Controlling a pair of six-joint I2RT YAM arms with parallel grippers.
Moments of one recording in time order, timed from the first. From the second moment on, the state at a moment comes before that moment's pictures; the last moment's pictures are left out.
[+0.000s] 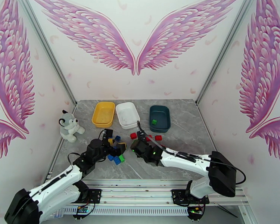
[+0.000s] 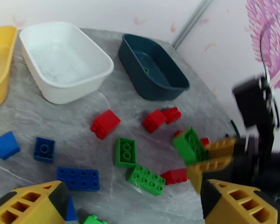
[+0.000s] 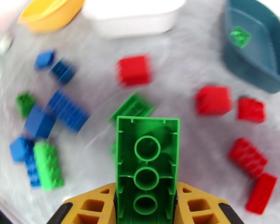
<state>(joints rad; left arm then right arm) -0.66 1.01 0.44 0.16 0.15 -0.42 0.95 1.46 0.96 -0.45 0.48 0.64</state>
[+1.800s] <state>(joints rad) -0.79 1.21 0.55 0.38 0.00 -0.33 0.77 1.31 0.79 -0.49 0.24 0.50</state>
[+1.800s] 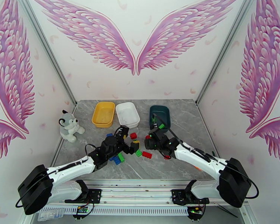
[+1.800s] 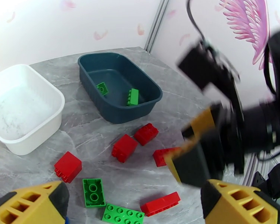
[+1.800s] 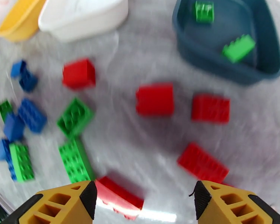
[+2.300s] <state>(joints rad) -0.67 1.15 0.47 0.43 0.06 -0.40 0.94 1.45 0.65 -0.42 0.32 0.65</state>
